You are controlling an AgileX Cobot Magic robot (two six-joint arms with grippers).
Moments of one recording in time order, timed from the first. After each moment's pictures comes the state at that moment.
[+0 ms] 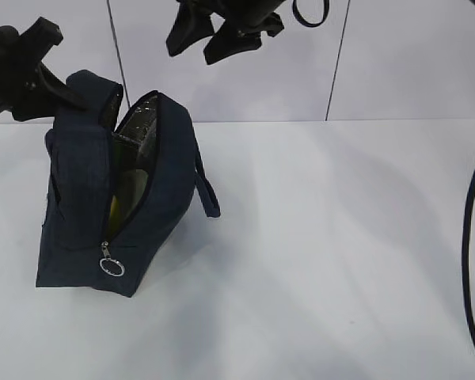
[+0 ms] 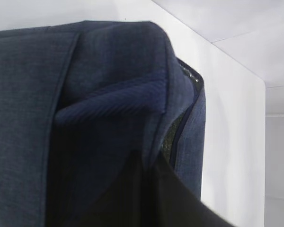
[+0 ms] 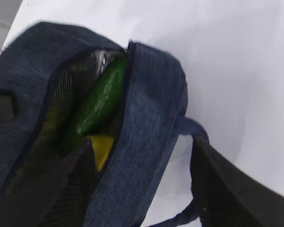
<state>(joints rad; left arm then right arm) -0.09 1.60 -1.14 -0.94 0.63 0.14 0.37 2.31 -2.49 0.55 1.25 -0.16</state>
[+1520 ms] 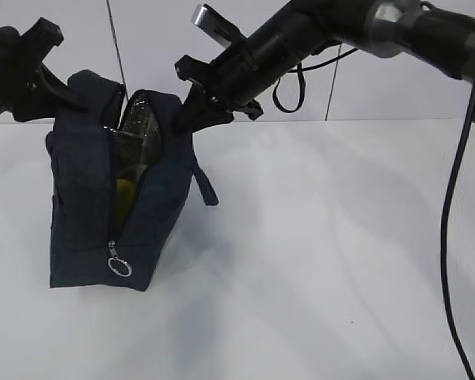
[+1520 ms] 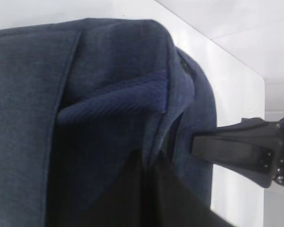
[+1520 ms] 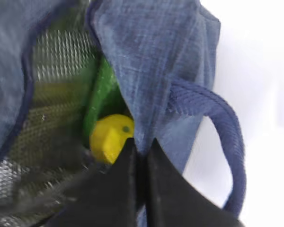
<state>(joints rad) -0.09 1.60 -1.14 -0.94 0.64 0.15 0.33 2.40 -2.26 0.84 1.23 -0.33</state>
